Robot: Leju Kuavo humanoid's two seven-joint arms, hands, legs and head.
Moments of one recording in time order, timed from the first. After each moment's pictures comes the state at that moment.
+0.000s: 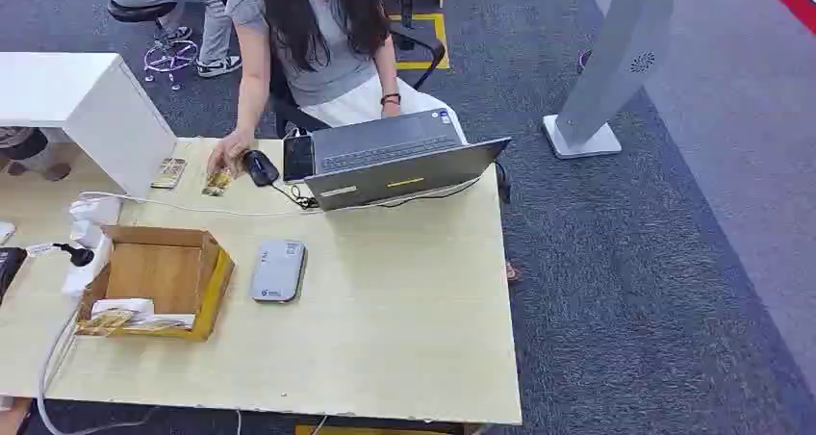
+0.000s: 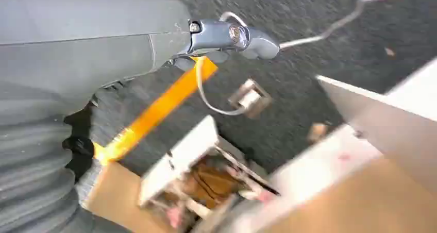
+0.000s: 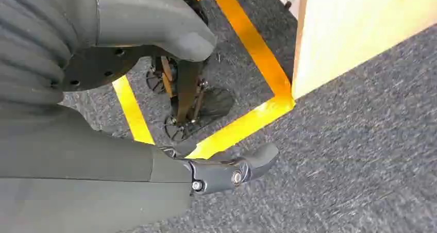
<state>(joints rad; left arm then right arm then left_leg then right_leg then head) 0.08 -0.08 0.69 -0.46 0.28 -0.32 -0.51 0.02 0.05 -0.25 -0.26 -0.28 -0.03 -0.48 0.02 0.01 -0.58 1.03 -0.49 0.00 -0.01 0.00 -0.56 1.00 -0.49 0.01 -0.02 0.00</state>
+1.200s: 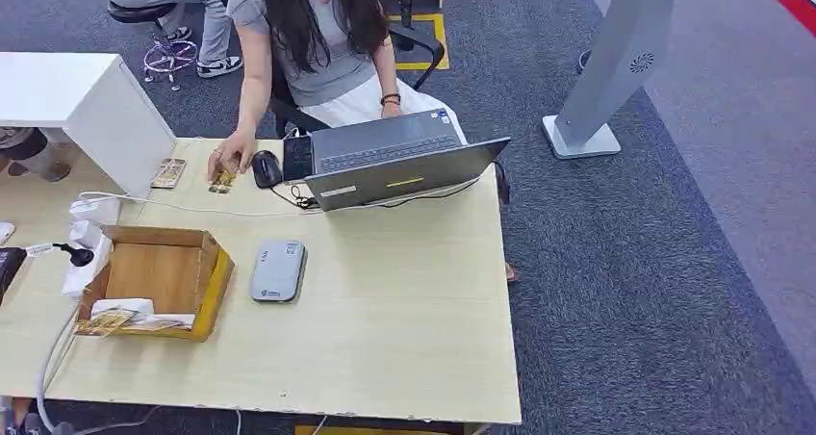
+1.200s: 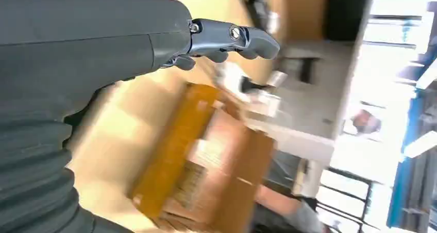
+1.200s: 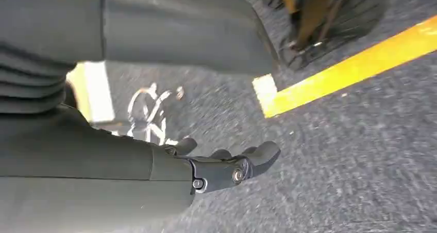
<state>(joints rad) 0.38 -0.29 0.58 -1.63 0.31 -0.22 -0.65 0.01 0.07 -0.17 -0.19 -0.02 -0.31 -0.03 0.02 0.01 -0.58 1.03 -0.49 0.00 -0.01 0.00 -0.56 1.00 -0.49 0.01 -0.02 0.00</state>
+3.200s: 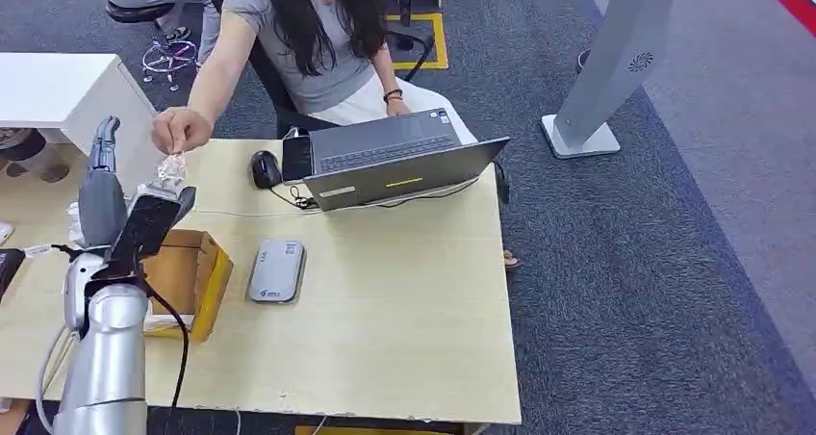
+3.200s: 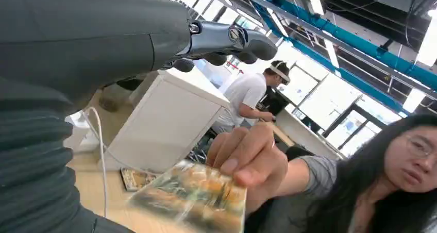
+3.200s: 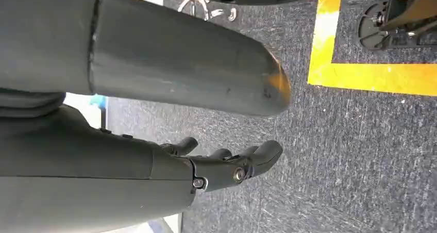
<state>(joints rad) -0.40 0.01 0.16 -1.37 -0.84 0.21 -0.29 -0.02 0.08 0.07 -0.18 0.30 -0.26 0.19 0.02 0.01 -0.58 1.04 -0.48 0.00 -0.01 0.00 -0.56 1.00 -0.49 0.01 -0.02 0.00</state>
